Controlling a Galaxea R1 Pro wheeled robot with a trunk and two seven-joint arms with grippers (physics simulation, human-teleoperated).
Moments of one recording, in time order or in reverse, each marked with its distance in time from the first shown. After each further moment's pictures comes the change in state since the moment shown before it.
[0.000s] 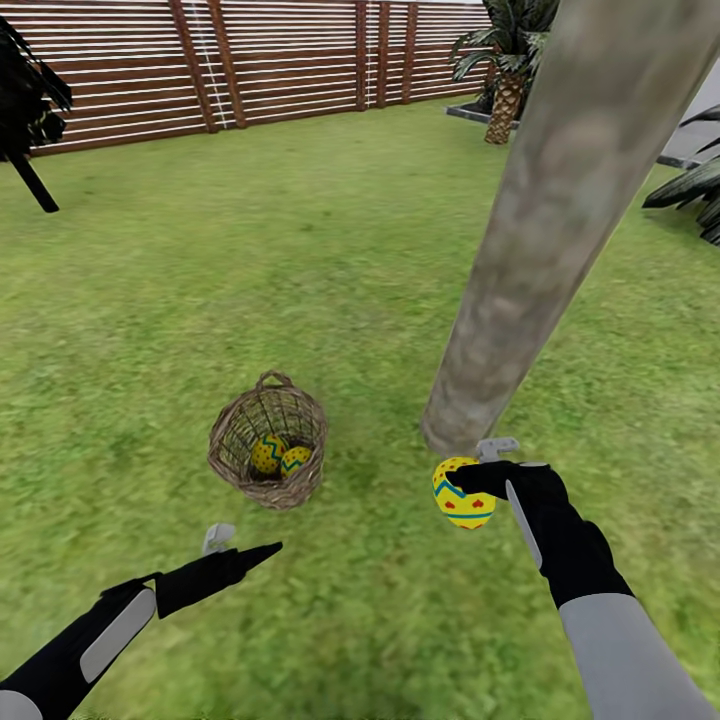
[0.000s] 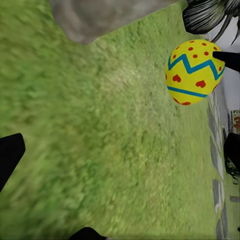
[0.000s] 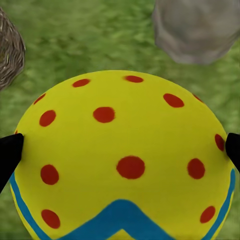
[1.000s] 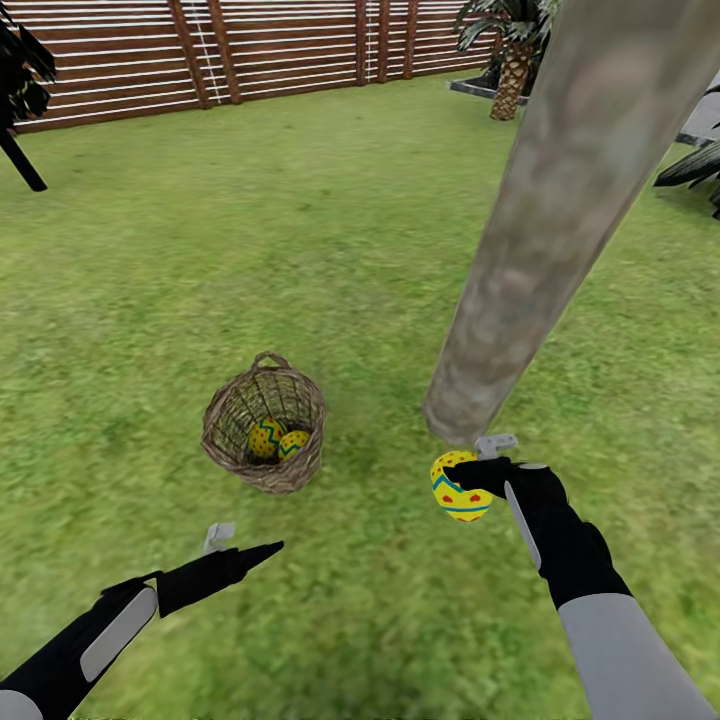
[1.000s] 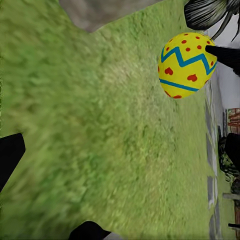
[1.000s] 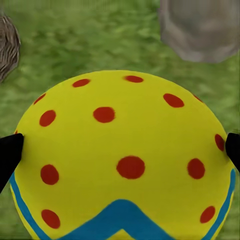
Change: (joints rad) left arm 0.000 0.000 0.000 -0.008 0.003 0.008 -0.018; right arm 0.000 0.000 0.004 0.011 -0.002 -0.076 0.003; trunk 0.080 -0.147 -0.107
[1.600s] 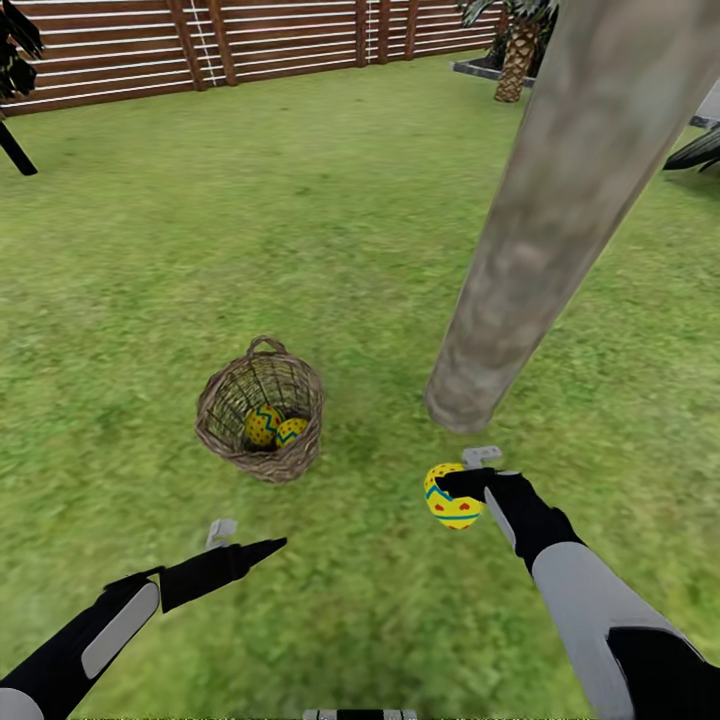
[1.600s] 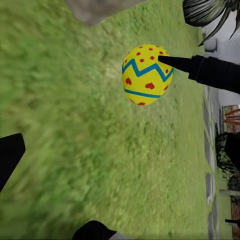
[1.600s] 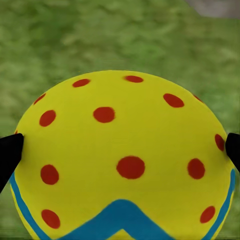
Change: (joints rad) left arm 0.000 0.002 -0.002 -0.036 0.000 0.003 0.000; right arm -0.197 0.026 -0.013 0.575 0.002 -0.314 -0.069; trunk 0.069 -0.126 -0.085
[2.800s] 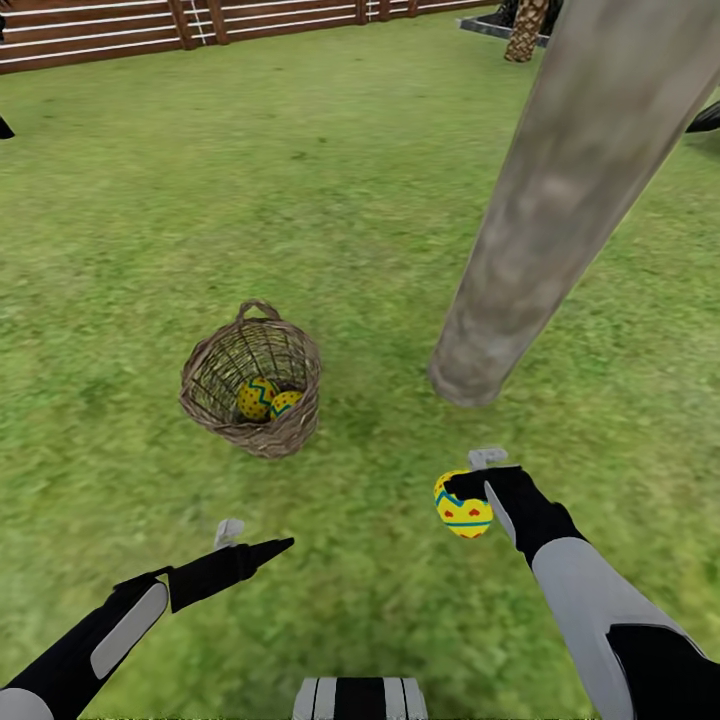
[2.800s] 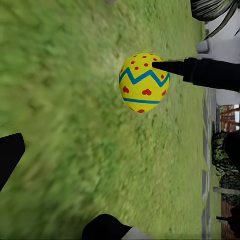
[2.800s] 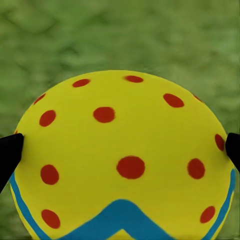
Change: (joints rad) left arm 0.002 -0.025 -0.003 -0.008 -0.002 -0.002 0.007; right arm -0.010 -0.001 0.000 -0.024 0.007 0.145 -0.070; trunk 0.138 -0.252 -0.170
